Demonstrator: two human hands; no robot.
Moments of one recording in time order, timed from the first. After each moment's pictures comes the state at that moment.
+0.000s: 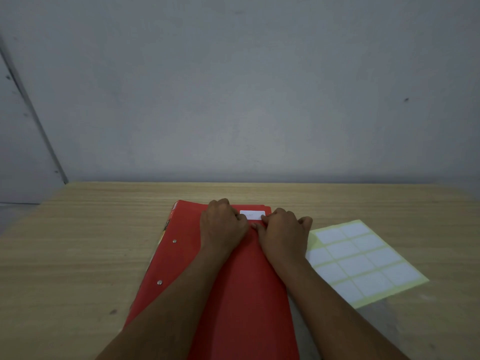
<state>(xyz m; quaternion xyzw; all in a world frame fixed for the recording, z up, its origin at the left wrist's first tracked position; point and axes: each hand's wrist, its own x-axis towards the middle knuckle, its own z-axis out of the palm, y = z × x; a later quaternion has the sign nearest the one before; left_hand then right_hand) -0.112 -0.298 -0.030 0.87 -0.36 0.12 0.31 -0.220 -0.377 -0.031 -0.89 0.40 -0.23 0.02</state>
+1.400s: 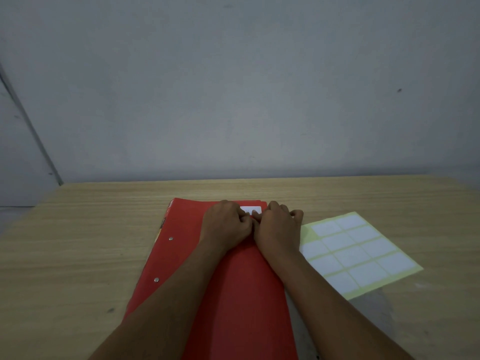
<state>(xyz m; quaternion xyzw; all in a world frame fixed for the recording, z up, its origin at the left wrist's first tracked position) -0.115 -0.302 -0.033 0.85 -0.45 0.11 0.26 -0.217 -0.379 -0.039 -0.89 0.39 -0.25 0.03</state>
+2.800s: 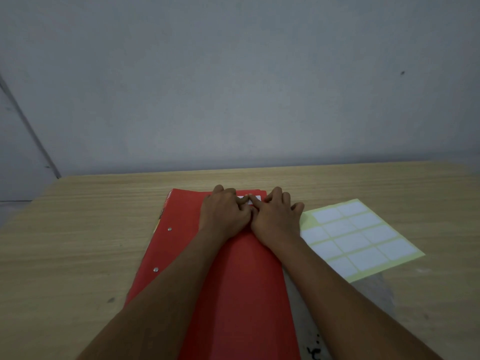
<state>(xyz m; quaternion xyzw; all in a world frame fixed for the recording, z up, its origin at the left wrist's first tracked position) -0.111 -0.306 -0.034 0.86 -0.46 0.12 0.20 -0.219 -0.385 -0.045 -0.91 0.37 -0.19 0.06</state>
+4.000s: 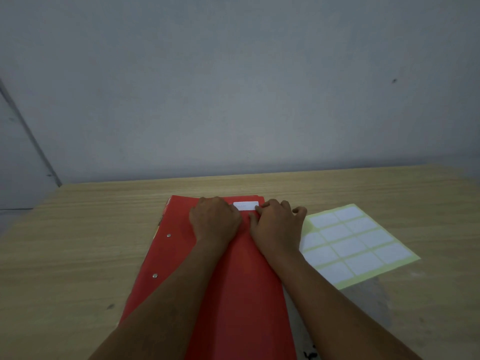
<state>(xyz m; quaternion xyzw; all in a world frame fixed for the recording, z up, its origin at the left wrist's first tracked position) -0.119 -0.300 -0.029 0.92 -0.30 0.15 0.20 -0.225 -0.375 -0.042 -0.87 0.40 -0.28 0.01</state>
